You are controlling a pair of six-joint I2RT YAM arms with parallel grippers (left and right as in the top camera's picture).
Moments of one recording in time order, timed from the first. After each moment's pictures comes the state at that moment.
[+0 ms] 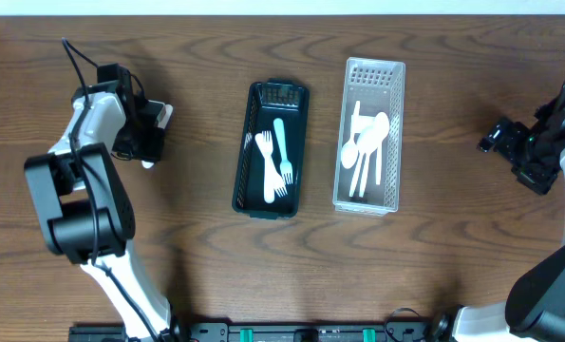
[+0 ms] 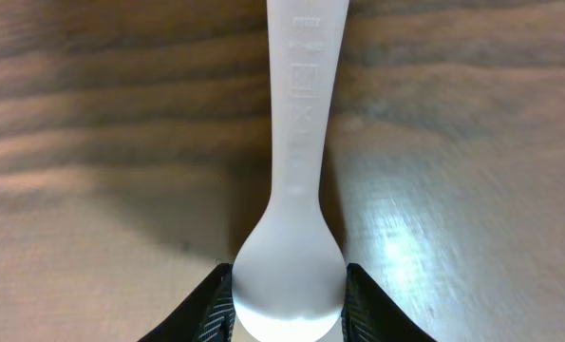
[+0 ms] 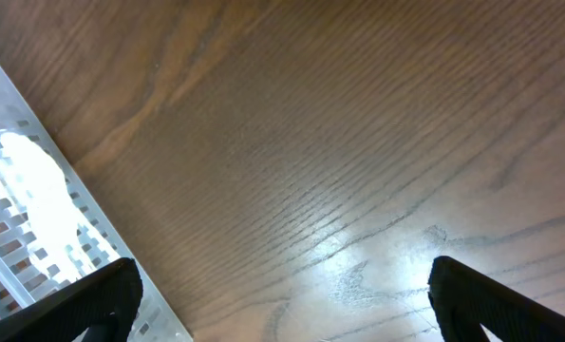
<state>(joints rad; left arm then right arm) 0.20 2.09 1.48 -0.91 0.01 0.39 -0.41 1.63 1.34 -1.06 -0.14 0.31</state>
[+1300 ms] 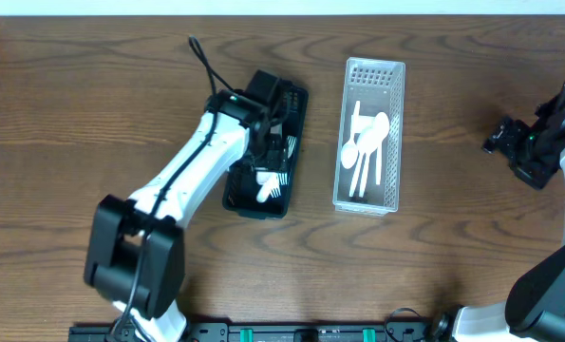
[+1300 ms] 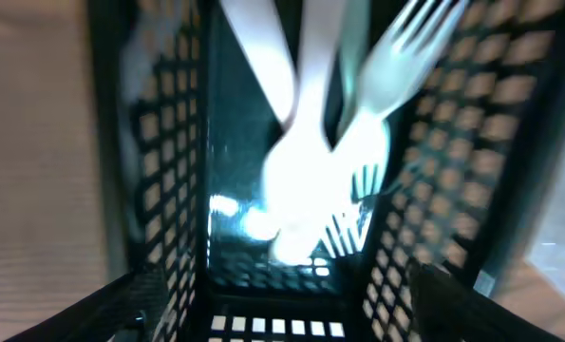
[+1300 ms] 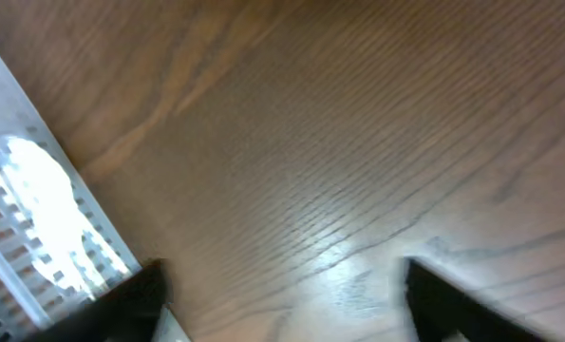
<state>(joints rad) -0.45 1.82 1.45 -1.05 0.02 -0.38 -0.41 1.63 1.34 -1.03 -0.15 0.30</state>
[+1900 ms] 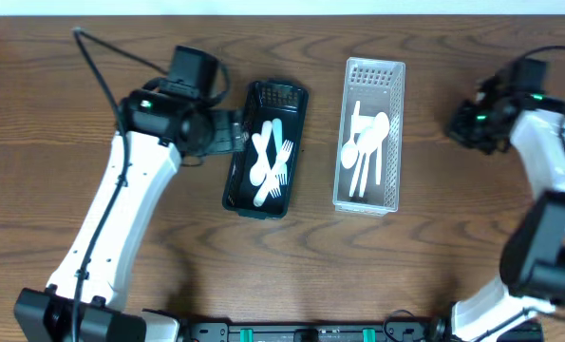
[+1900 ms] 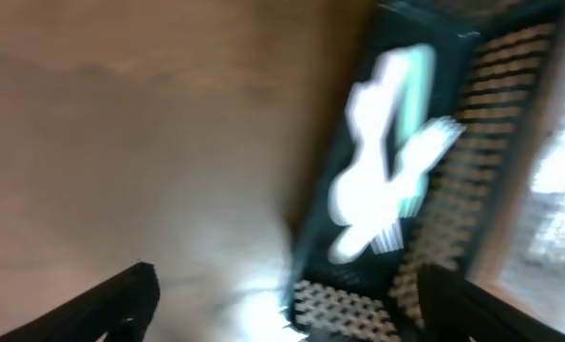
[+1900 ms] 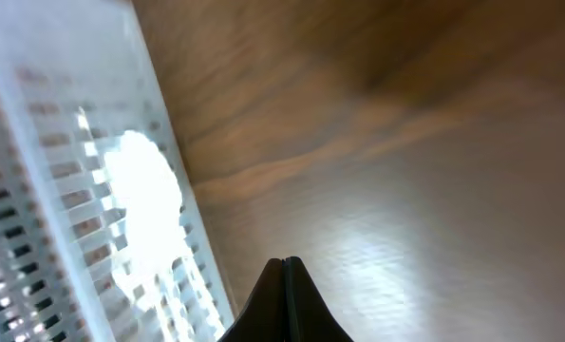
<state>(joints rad) -0.24 1.55 1.49 -1.19 -0.06 -0.38 -0.20 1.87 1.33 -0.75 -0.34 0.31</state>
